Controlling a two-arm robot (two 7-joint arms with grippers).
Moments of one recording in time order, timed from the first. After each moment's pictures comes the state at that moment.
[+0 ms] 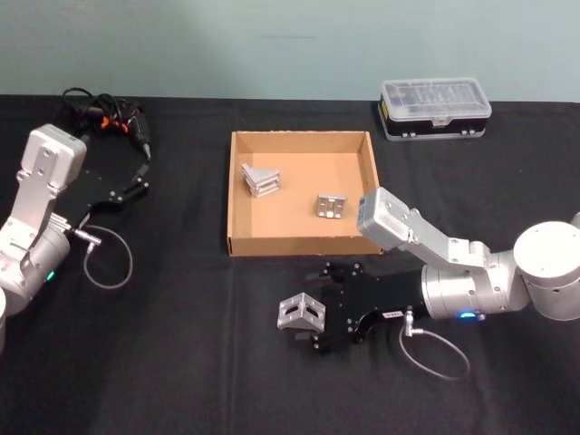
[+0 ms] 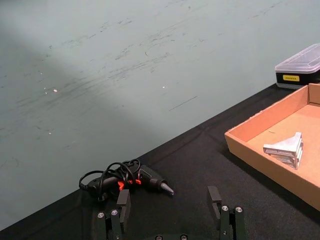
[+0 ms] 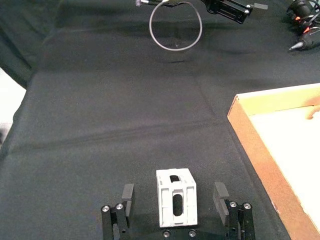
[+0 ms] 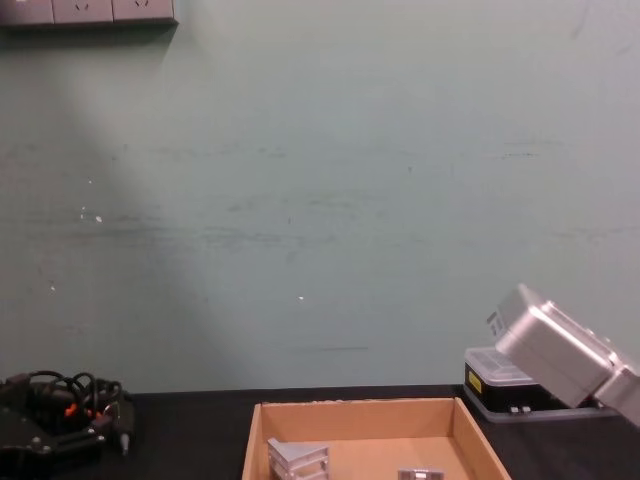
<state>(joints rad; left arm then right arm) -0.20 0.60 0.45 -1.41 -0.25 -0.12 0.03 0.49 0.60 -0.80 -1.43 0.28 0.15 0.84</state>
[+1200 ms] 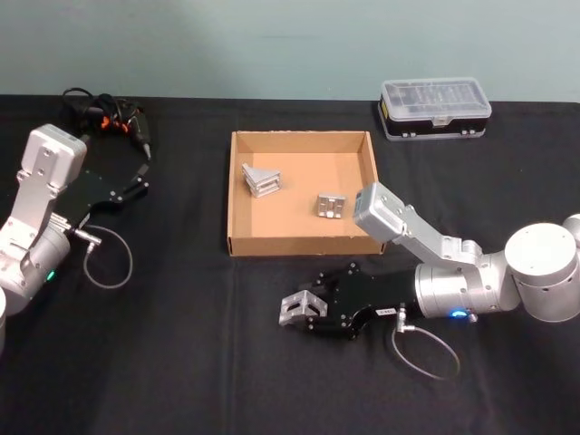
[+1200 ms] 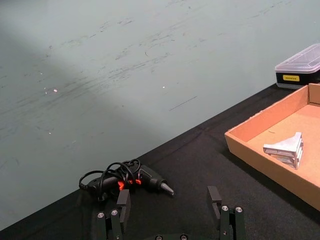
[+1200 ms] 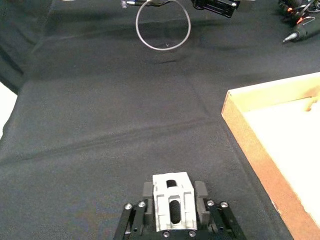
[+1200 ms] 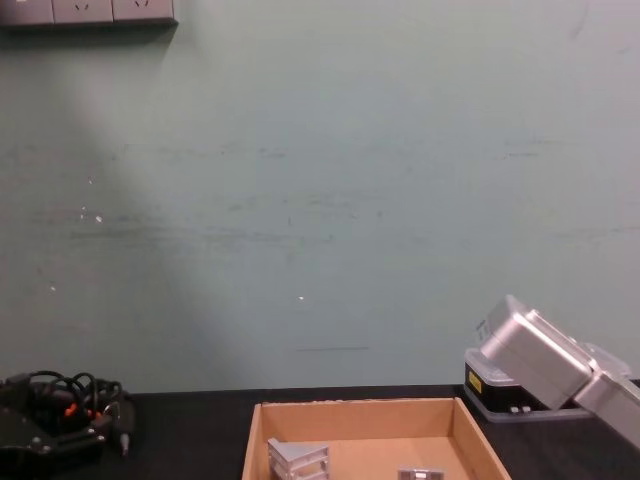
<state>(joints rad) -0.20 0.60 0.45 -1.41 -0.25 -0.12 0.03 0.50 0.57 -0.79 -1.37 0.31 0.17 0.83</state>
